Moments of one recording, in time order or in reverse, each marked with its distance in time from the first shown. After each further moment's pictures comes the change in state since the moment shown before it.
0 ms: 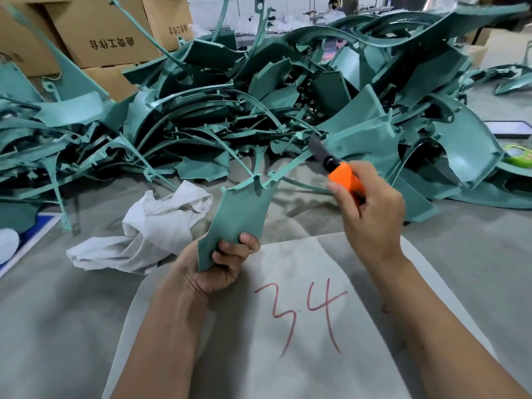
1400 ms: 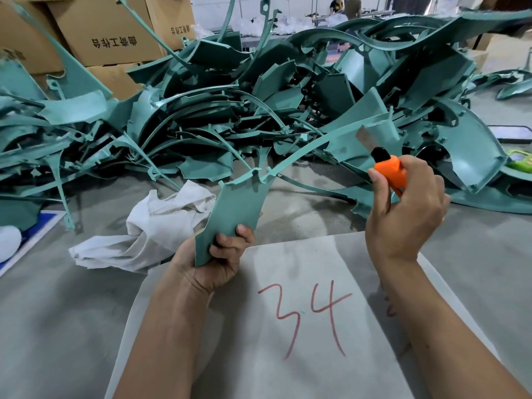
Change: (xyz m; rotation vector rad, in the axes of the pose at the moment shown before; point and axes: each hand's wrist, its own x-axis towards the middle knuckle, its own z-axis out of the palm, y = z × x) left_hand -0.004 0.000 0.008 -0.034 0.154 0.110; right_hand 0.002 0.007 -0.005 -0.236 0.377 0.141
